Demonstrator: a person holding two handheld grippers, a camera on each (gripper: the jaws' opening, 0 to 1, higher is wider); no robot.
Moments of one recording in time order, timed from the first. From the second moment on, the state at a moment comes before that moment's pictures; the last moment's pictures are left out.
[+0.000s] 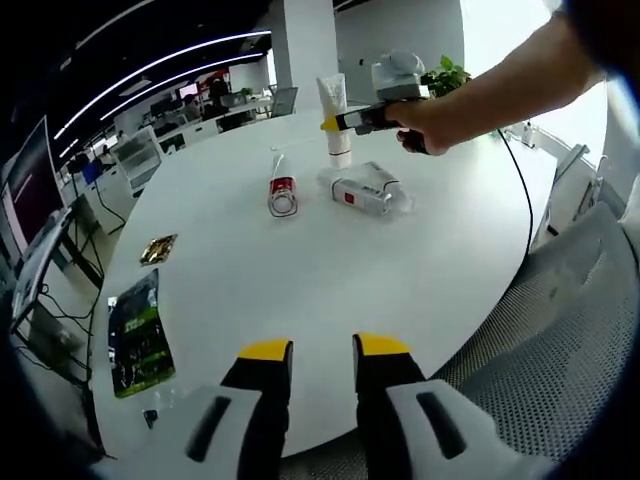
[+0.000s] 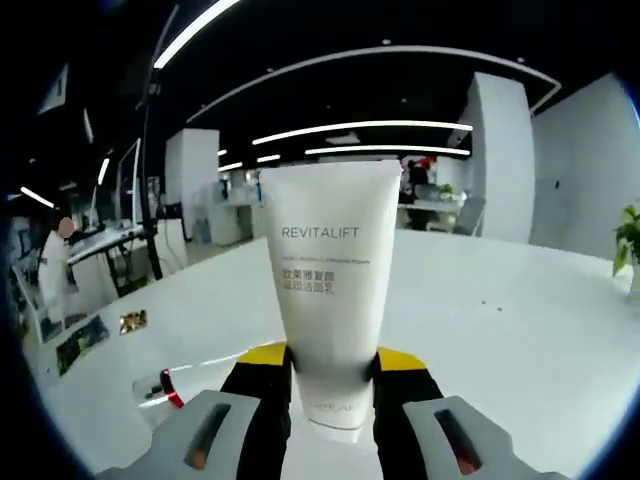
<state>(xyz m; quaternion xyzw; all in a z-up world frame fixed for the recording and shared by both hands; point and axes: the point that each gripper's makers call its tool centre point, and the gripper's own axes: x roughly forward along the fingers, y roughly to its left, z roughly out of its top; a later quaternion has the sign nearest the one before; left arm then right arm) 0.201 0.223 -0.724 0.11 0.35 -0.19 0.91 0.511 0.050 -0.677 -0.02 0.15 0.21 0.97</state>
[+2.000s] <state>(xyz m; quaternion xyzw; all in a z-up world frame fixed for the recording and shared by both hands) 0.200 0.231 -0.725 0.12 0.35 -0.18 0.91 0.404 0.198 -0.688 -0.60 0.20 0.70 0.33</state>
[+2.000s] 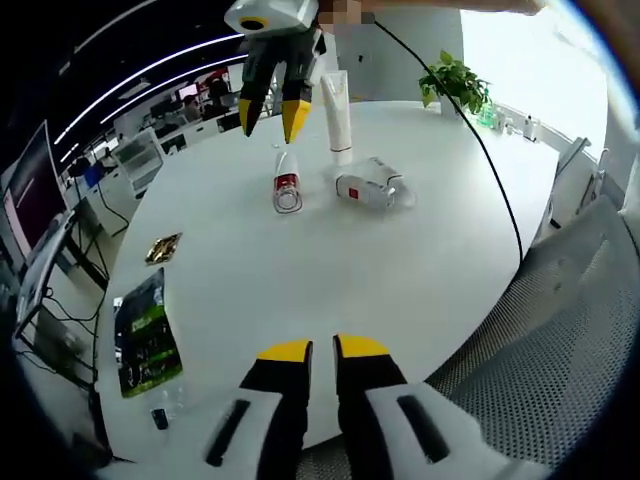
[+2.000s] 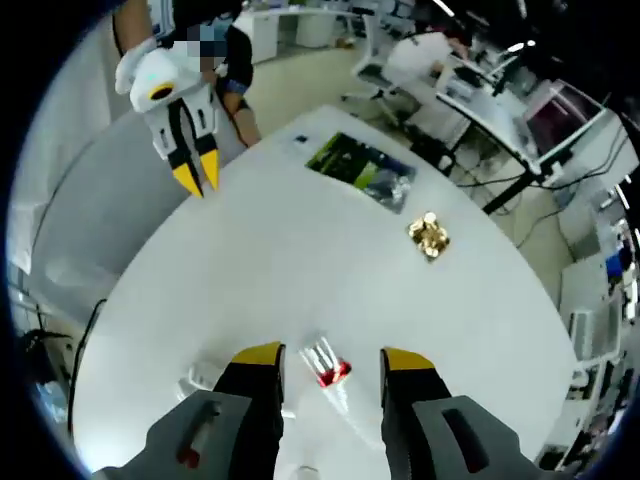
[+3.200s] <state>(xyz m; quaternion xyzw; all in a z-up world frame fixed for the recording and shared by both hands) 0.199 0.231 -0.726 0.12 0.35 -0.18 0.91 0.453 0.184 -0.769 -0.68 0.22 0.66 0.23</state>
